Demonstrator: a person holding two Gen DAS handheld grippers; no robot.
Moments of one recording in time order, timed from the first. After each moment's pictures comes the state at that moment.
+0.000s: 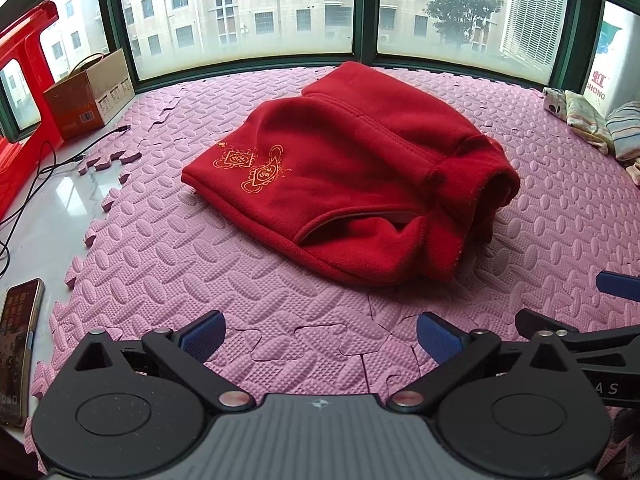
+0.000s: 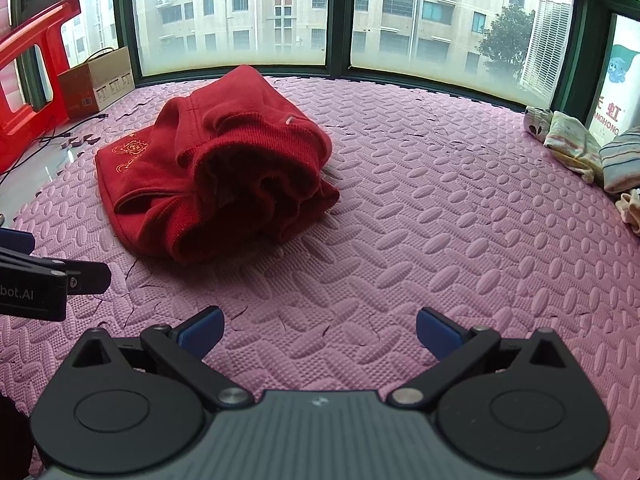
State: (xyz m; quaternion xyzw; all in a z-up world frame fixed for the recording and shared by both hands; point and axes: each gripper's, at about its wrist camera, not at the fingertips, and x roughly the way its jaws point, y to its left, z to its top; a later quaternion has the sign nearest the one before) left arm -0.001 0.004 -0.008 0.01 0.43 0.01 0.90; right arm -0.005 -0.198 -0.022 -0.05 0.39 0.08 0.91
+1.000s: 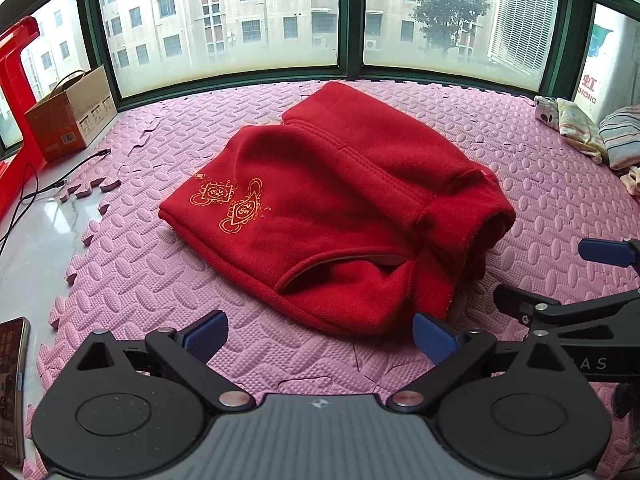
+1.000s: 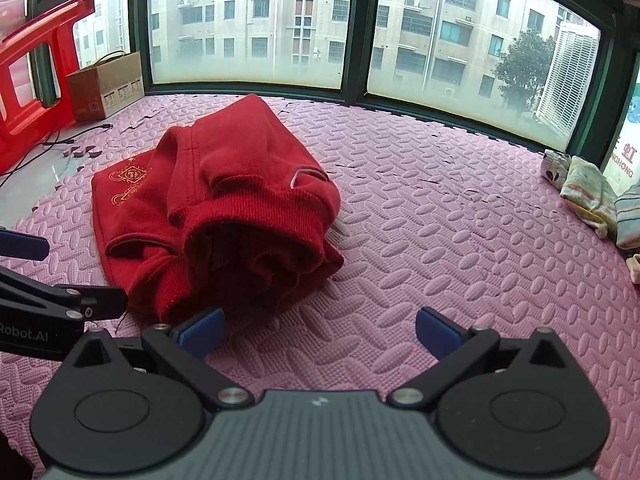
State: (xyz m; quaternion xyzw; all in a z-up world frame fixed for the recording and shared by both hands) left arm 0.029 -0.003 -0.002 0.02 0.42 -0.01 0.91; right arm 0.035 -0.191 -0.004 -0.08 0.37 0.10 0.92
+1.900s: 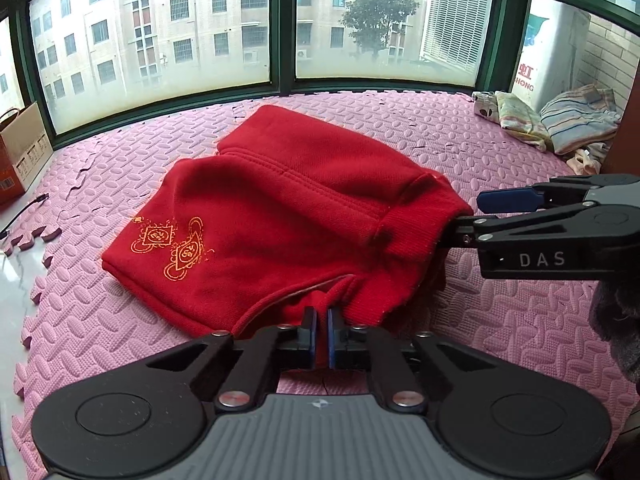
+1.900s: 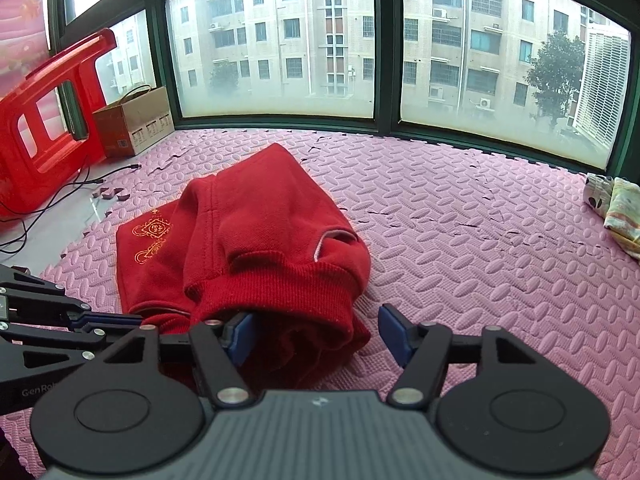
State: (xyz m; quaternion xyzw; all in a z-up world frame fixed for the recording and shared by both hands) left arm 0.042 -0.001 0.005 0.04 0.39 -0.11 0.91; right arm 0.073 -0.193 0.017 -0.03 0.35 0.18 0.92
